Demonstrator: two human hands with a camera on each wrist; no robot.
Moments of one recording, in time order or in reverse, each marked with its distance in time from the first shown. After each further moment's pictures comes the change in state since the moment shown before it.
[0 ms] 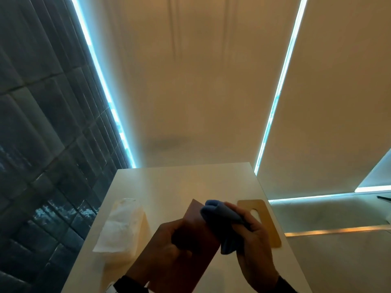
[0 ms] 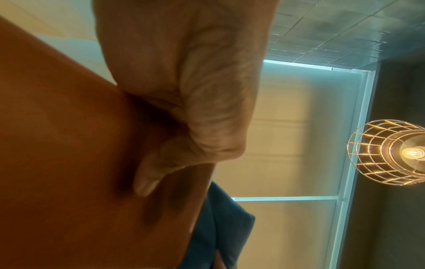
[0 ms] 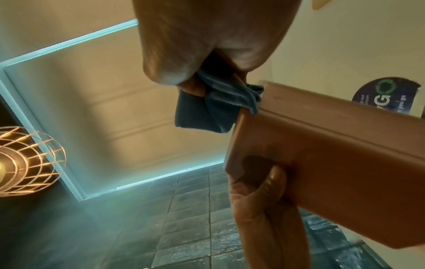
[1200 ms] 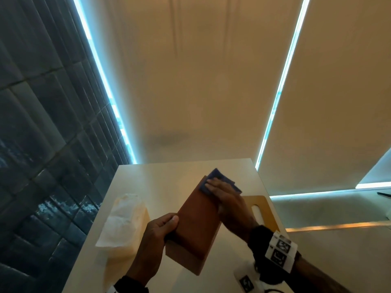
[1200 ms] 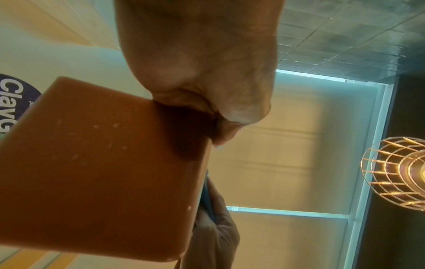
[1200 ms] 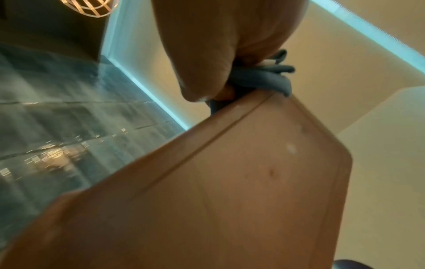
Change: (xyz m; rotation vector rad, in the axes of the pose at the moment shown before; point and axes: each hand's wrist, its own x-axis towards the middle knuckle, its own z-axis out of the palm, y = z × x) left_hand 0.002 -0.026 0.000 -0.400 0.331 0.010; right_hand 0.075 0.021 0.014 -1.021 -0.336 -0.493
